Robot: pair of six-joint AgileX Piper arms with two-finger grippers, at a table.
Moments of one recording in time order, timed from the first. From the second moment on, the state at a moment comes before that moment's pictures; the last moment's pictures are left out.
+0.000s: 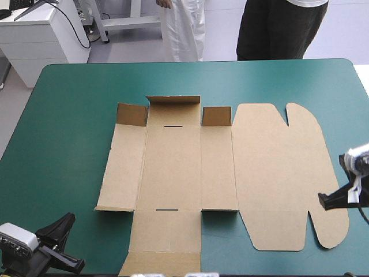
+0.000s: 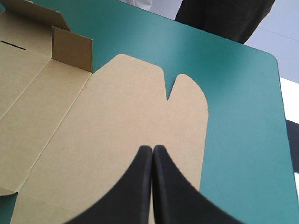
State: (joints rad) left arm -0.38 -0.02 -0.43 0.01 0.81 0.00; right arm 0.40 0.61 -1.12 -0.26 1.08 -0.02
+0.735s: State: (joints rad) left arm -0.38 -0.02 -0.43 0.01 0.81 0.00; right arm 0.40 0.19 -0.52 -0.25 0.81 0.10
